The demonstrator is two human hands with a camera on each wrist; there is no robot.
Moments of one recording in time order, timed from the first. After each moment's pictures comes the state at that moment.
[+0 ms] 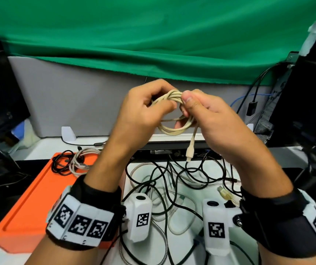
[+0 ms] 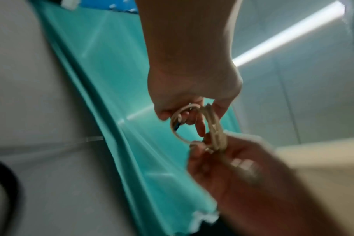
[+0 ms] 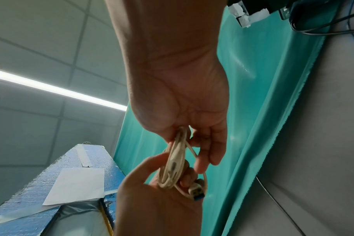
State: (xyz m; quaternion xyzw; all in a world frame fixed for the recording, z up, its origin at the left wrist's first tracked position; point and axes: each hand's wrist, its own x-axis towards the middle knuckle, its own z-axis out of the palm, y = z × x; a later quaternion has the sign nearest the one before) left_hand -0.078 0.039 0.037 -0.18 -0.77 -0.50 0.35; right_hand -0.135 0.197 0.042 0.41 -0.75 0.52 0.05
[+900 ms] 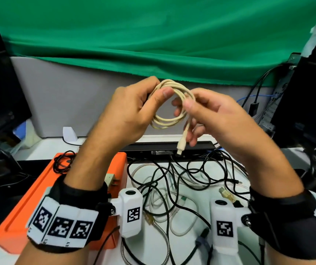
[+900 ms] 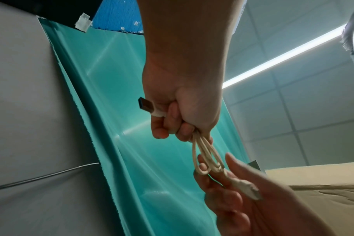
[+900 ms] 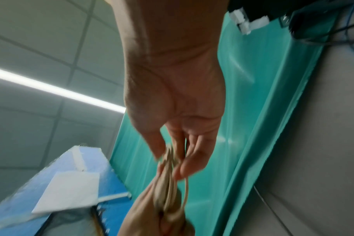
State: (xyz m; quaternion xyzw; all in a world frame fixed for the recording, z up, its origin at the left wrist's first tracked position) left_hand -0.064 0.018 0.047 -0.10 -0.87 -0.31 0.37; right_hand -0.132 0.207 0.048 0.43 -0.68 0.59 -0.07
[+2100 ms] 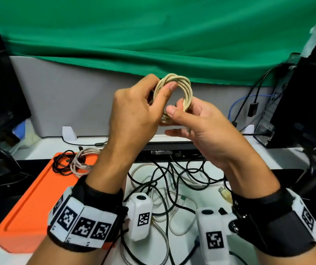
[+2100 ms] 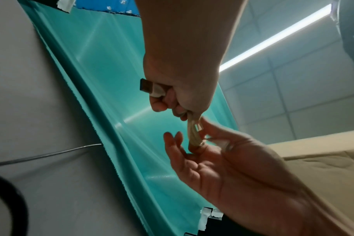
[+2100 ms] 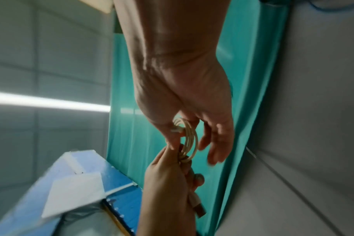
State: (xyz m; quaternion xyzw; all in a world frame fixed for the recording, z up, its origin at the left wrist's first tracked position) left_hand -0.081 0.038 0.034 -0.03 -0.80 -0.31 0.51; right_hand -0.129 0.182 0.033 0.36 -0.62 0.68 -0.15
